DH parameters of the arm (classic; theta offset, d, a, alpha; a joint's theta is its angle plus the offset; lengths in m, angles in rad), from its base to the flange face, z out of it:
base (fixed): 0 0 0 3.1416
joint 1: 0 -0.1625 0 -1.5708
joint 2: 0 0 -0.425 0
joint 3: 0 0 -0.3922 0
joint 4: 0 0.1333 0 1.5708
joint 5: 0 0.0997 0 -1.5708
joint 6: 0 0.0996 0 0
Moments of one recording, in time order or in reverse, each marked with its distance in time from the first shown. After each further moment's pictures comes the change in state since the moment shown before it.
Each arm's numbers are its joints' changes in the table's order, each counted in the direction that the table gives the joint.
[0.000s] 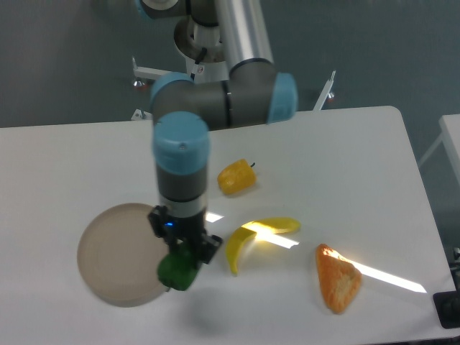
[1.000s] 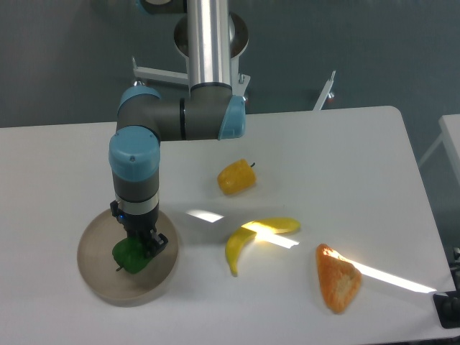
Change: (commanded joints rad) arm 0.054 -0.011 -0.170 0.149 -0.072 0.219
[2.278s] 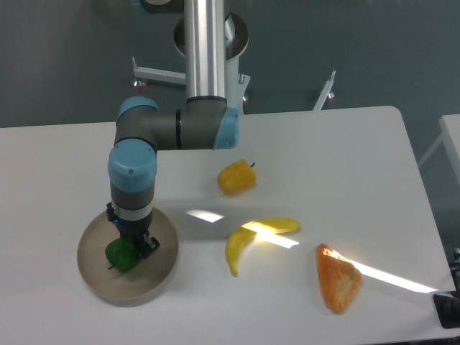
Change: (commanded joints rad) arm 0.005 -0.018 -0.006 0.012 -0.026 -0.022
